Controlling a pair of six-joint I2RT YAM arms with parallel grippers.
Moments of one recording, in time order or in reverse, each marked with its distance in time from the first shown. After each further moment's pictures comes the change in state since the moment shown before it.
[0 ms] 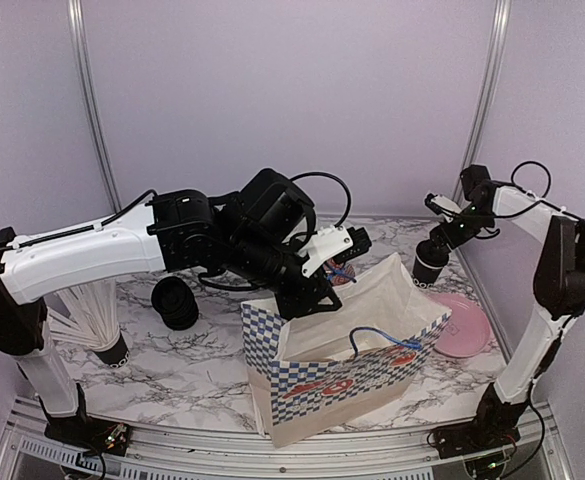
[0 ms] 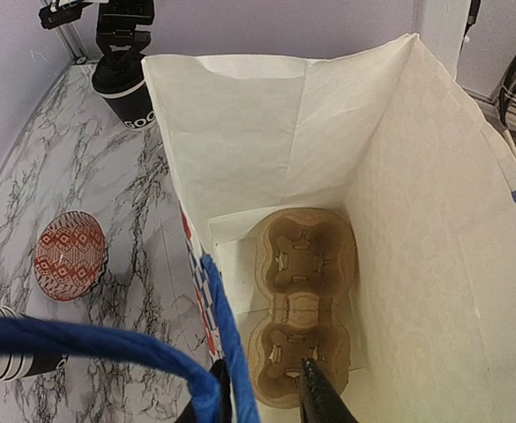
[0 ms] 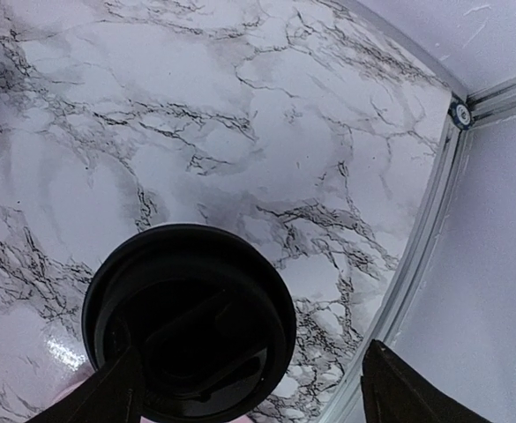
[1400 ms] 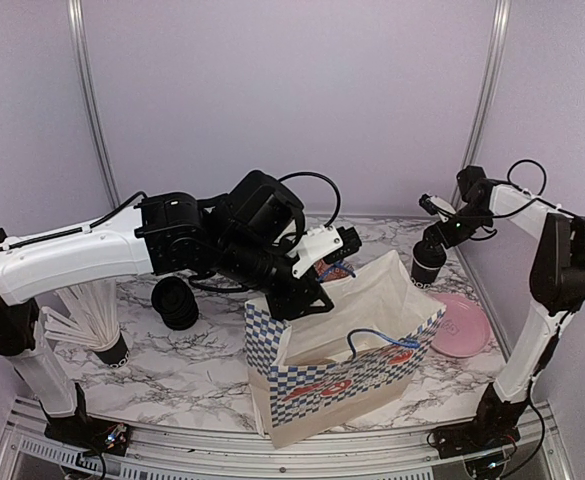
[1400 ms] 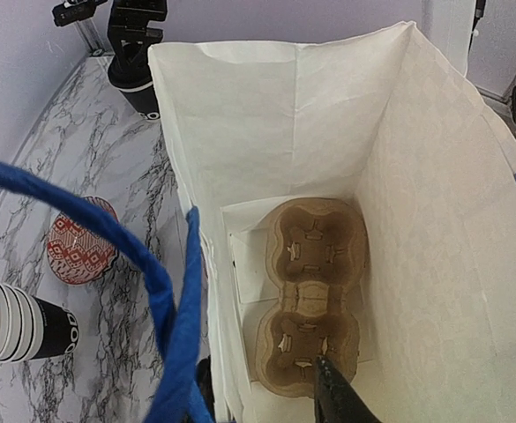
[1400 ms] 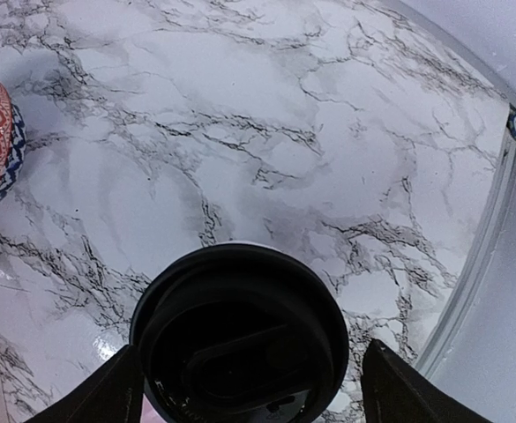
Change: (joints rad) left arm 0.000 -0.051 -0.066 0.017 -0.044 -0.007; right arm 0.000 0.047 0.045 -0.062 -0.142 0.034
